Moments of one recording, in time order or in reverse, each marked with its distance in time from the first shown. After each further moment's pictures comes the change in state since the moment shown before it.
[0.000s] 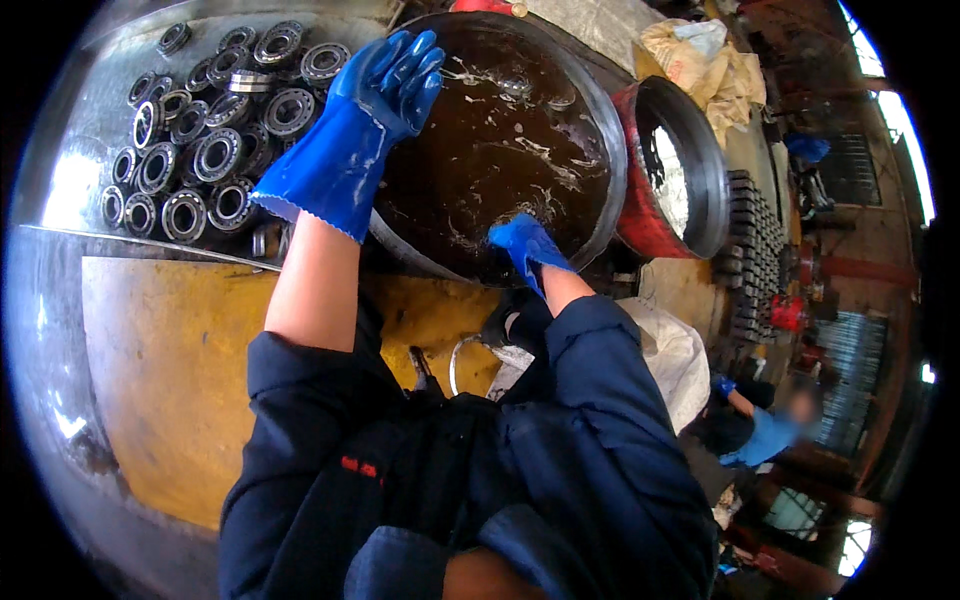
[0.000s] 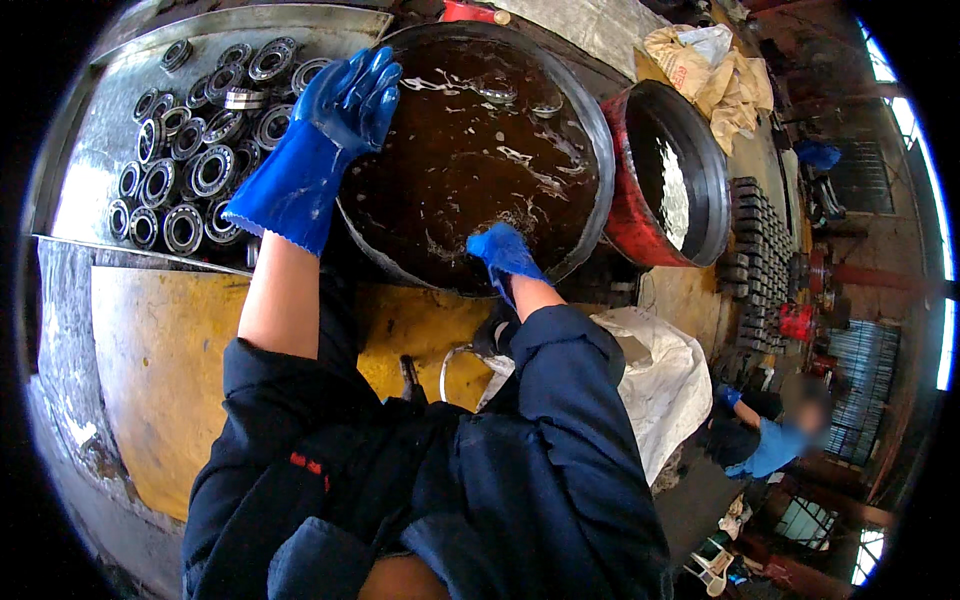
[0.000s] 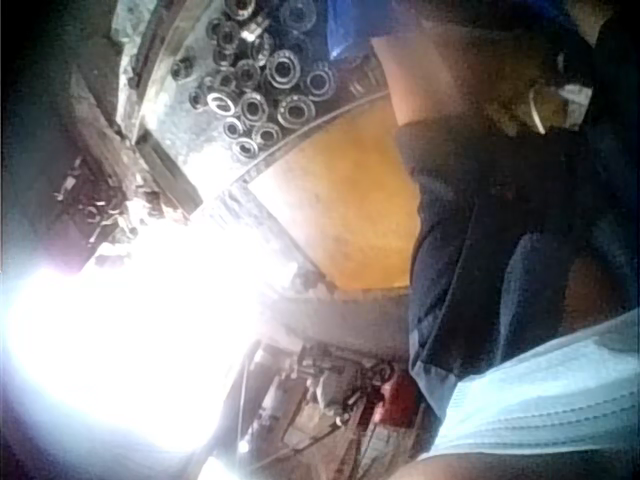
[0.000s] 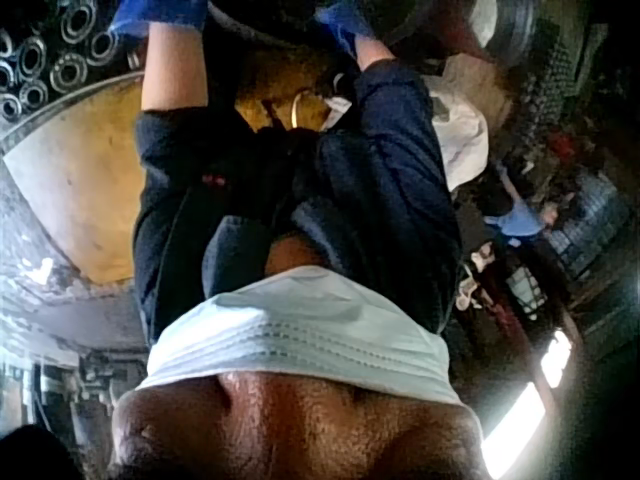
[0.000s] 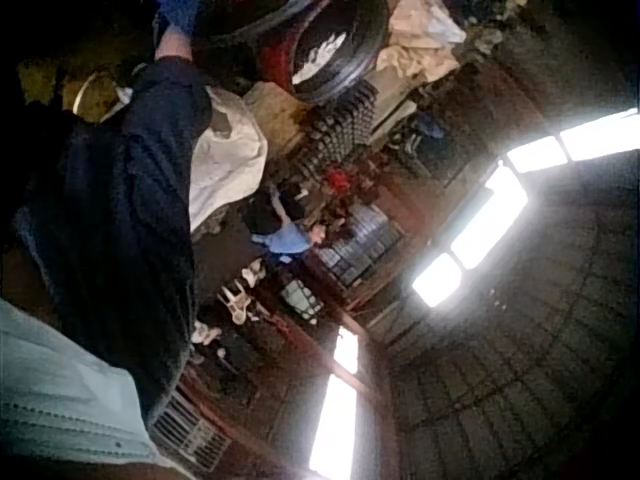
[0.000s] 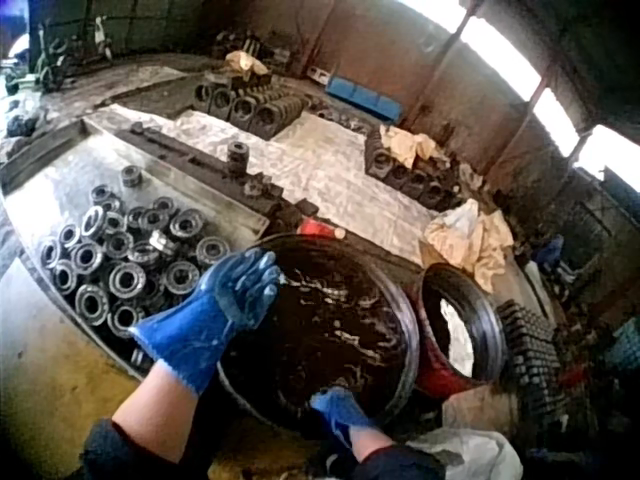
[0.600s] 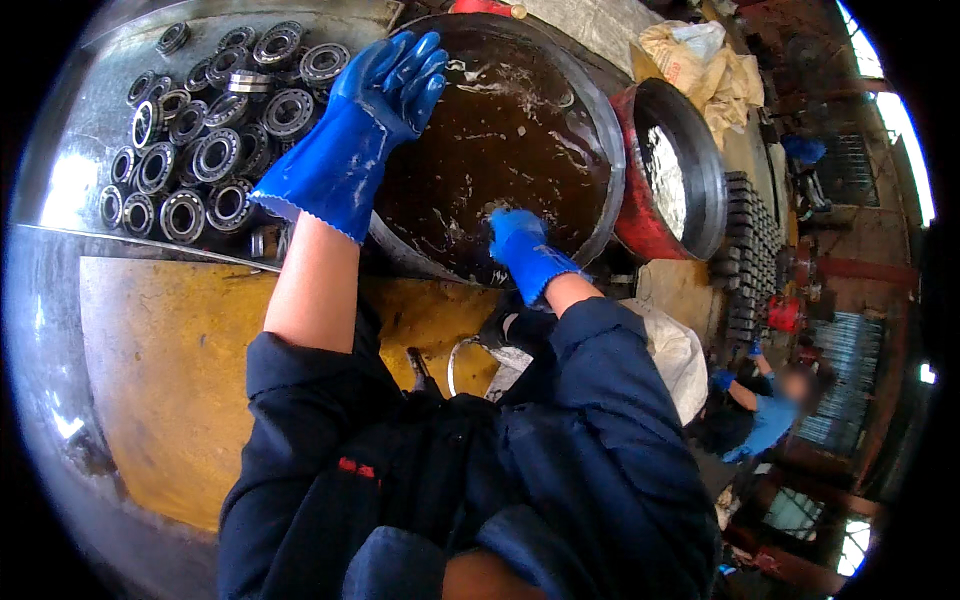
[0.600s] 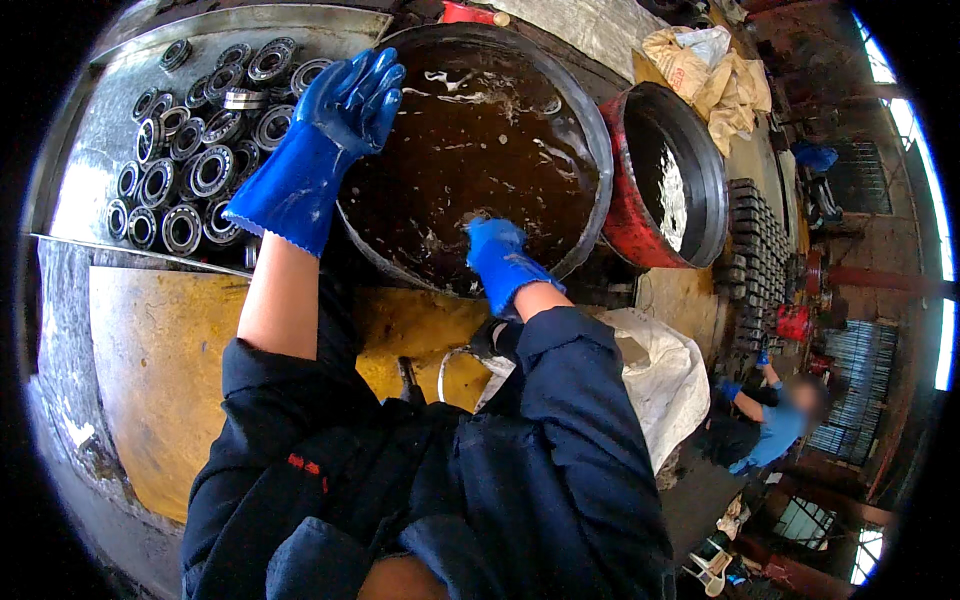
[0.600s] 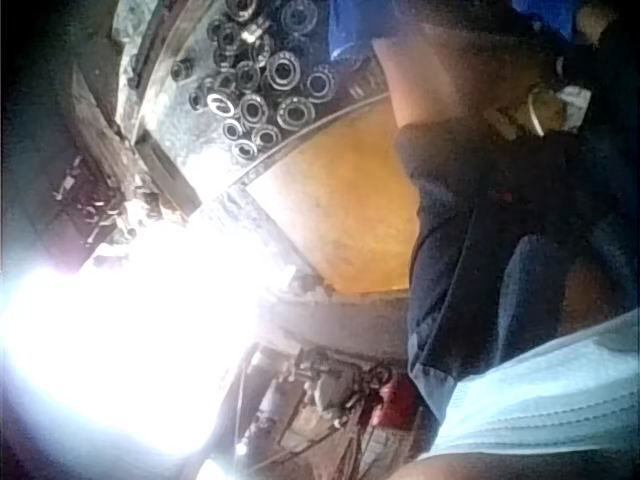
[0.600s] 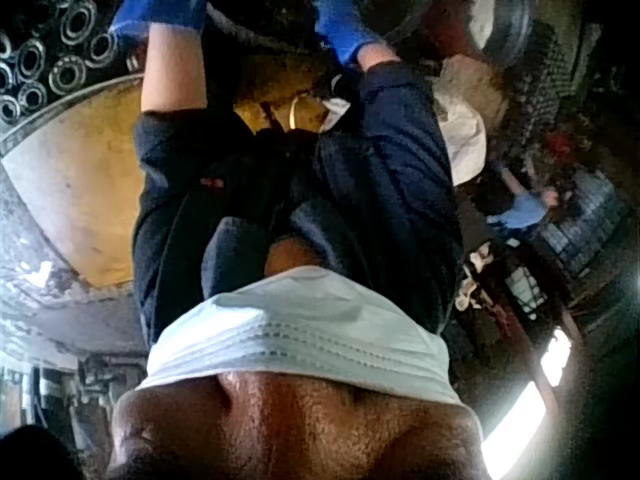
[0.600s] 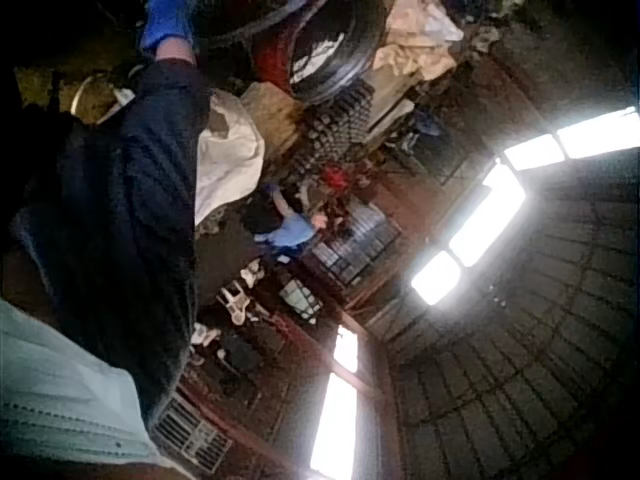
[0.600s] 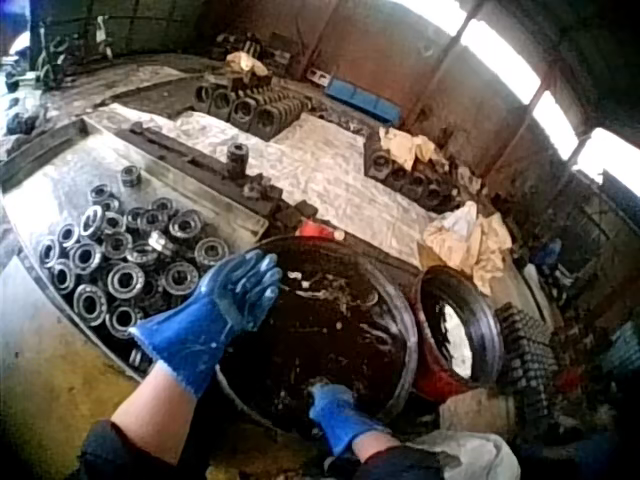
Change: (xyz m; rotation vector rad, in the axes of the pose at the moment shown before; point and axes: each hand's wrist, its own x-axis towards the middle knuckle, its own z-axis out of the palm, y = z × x) left_hand -0.006 0.009 -0.015 0.020 -0.006 0.016; right_hand -0.002 -0.063 0.012 -0.535 -0.042 0.198
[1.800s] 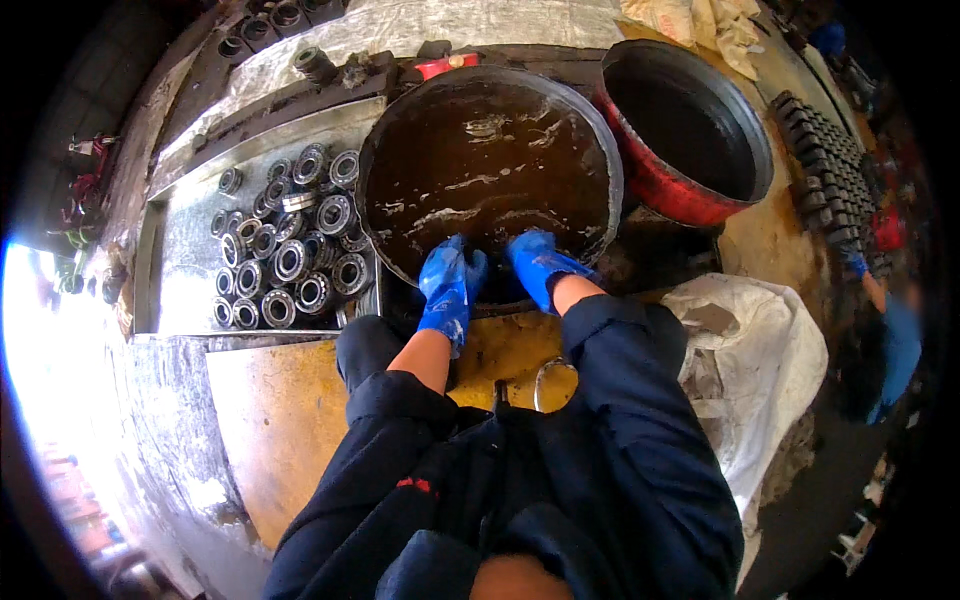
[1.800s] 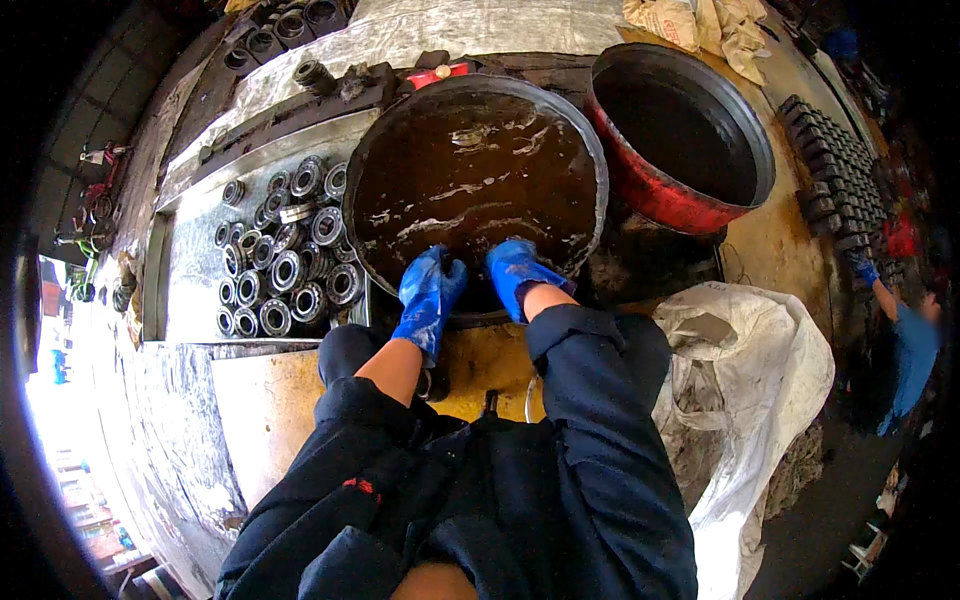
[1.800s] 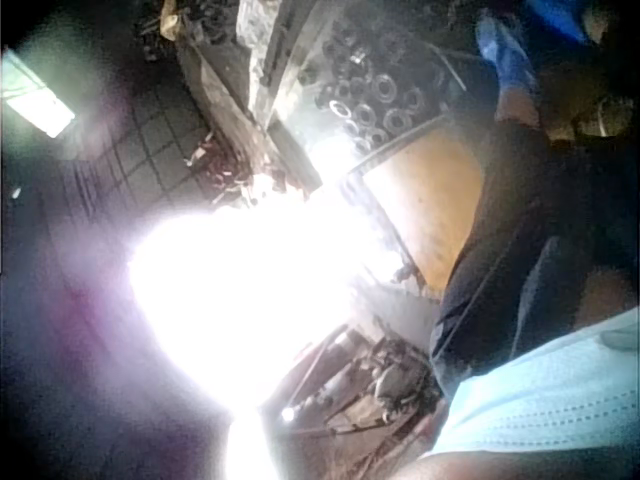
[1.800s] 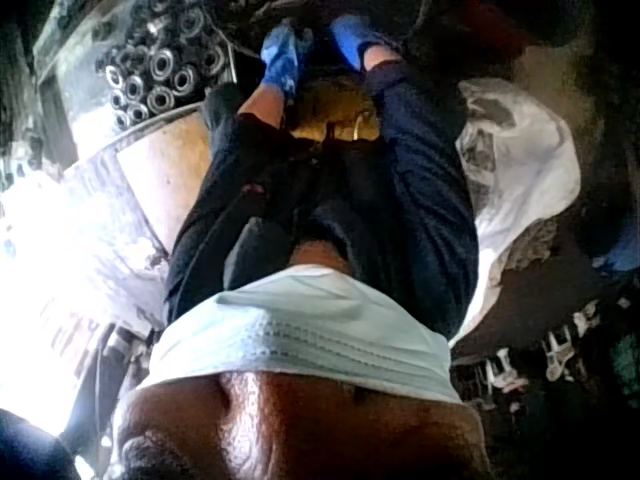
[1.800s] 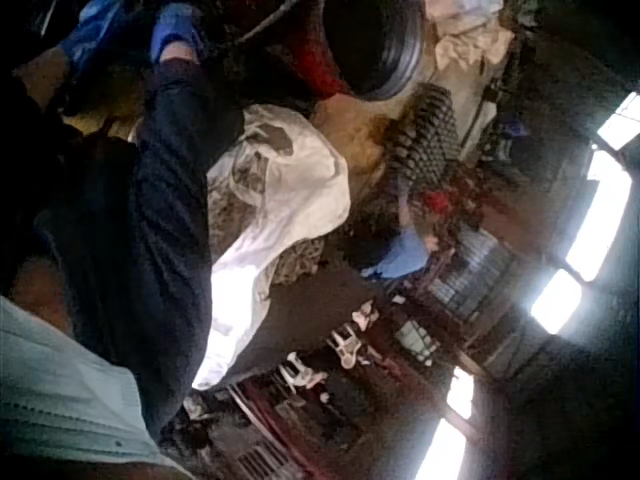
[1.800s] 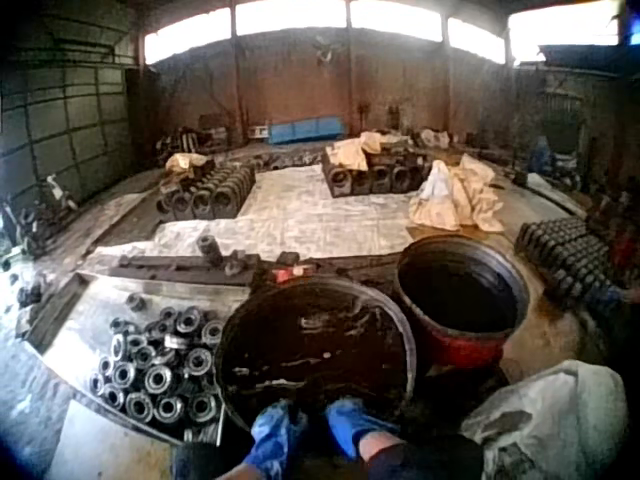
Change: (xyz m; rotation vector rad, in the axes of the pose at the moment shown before) left_hand -0.053 -0.228 -0.049 2.259 -0.013 0.586; right_hand 0.053 0.091 0.044 -0.130 0.033 -0.207
